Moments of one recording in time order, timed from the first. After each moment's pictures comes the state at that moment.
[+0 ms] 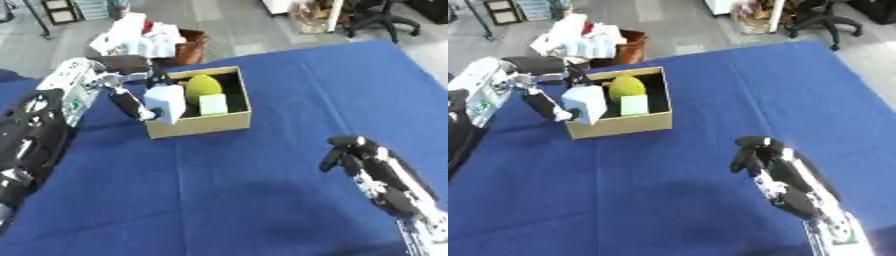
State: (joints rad) left arm -1.00 0.45 -0.26 -0.90 -0.97 -0.43 -0.49; right arm -0.19 -0.11 0.03 -1.67 -0.11 -0.28 0.55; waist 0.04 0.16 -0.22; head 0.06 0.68
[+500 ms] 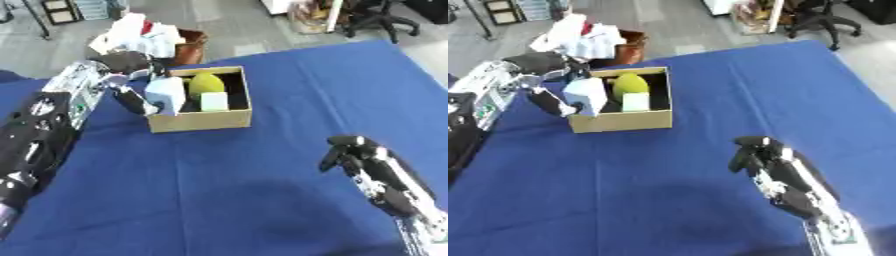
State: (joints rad) left arm -1.00 0.43 -0.26 -0.88 -1.08 -0.28 -0.33; right arm -0.19 -0.11 0.03 -1.67 -0.11 -0.28 0.55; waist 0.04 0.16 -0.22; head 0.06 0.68
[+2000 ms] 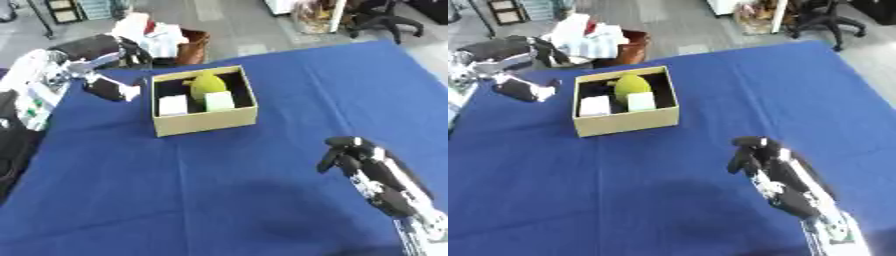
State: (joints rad) left arm -0.76 0.58 -0.16 -1.35 -0.58 -0.25 -0.41; right arm -0.19 -0.11 0.03 -1.67 -0.11 -0.28 0.55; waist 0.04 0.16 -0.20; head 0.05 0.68
